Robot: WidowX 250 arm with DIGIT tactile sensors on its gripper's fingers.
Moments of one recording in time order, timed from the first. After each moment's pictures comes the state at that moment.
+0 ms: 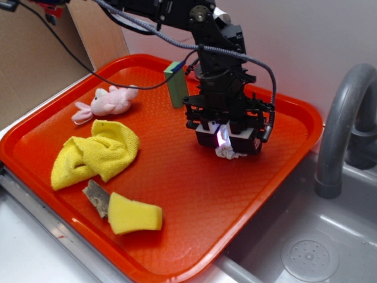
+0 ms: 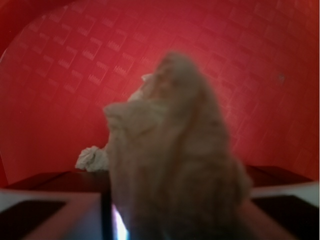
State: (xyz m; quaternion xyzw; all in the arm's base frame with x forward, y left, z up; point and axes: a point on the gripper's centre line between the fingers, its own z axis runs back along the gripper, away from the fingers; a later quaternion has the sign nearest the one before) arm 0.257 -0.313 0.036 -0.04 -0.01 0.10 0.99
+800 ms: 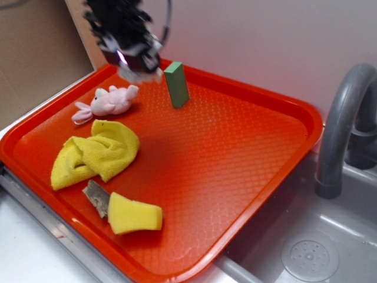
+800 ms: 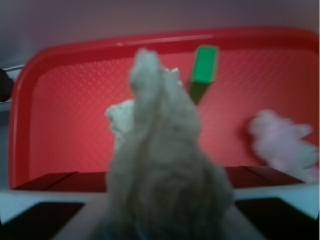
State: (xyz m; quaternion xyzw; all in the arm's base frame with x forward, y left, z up) arm 0.233 -0.195 0.165 -0.07 -0.09 -0.02 0.99
